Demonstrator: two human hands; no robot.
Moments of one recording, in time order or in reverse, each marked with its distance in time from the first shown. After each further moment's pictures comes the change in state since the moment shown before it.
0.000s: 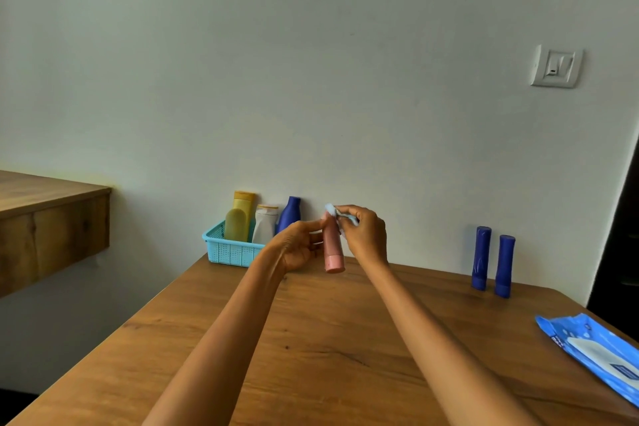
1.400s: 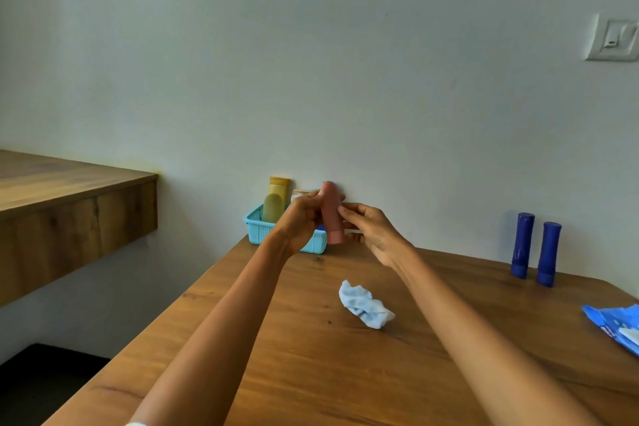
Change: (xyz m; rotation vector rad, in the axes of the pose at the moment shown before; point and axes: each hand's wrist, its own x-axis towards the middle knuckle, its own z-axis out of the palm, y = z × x) left_hand -0.047 0.018 -0.035 0.088 0.020 0.352; right_hand -0.016 -0.016 0.028 0.581 -0.516 0.386
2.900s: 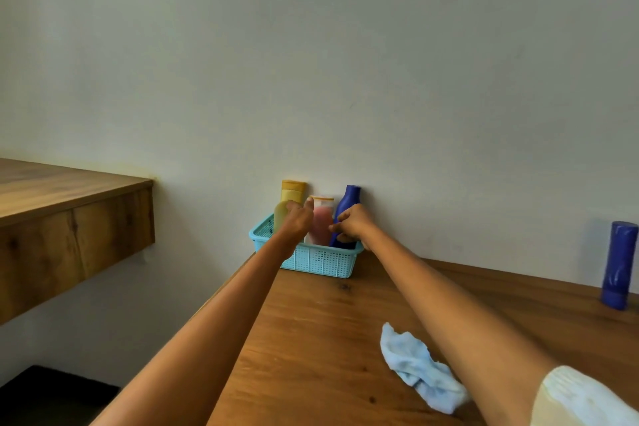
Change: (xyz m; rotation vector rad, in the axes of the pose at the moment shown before) left_hand 0.100 -0.032 -0.080 0.620 0.436 -0.106; right_hand 0.167 0.052 0.042 -0.535 0.094 0.212
